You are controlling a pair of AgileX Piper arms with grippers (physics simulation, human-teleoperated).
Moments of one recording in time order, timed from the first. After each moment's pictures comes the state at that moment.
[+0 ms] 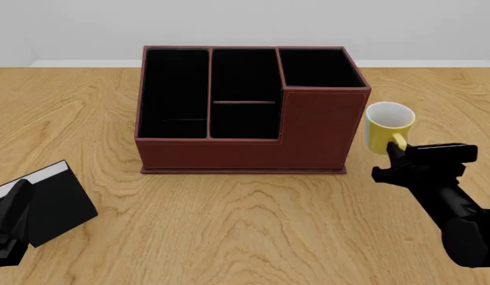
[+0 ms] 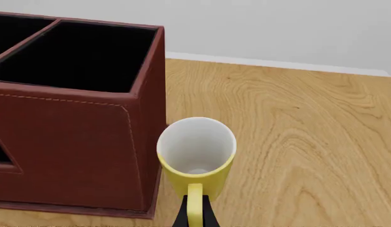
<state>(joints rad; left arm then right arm) 0.00 0.00 -0.03 0.02 0.00 0.02 1.64 -0.27 -1.11 -0.08</state>
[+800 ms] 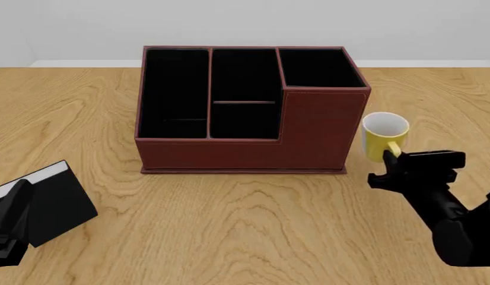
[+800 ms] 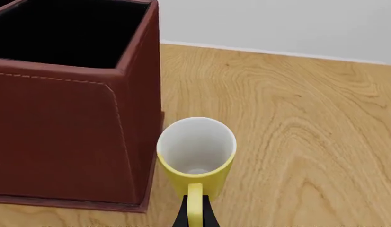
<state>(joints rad) 0.00 0.00 -0.03 0.02 0.00 0.01 1.79 -0.29 -1.19 -0.09</state>
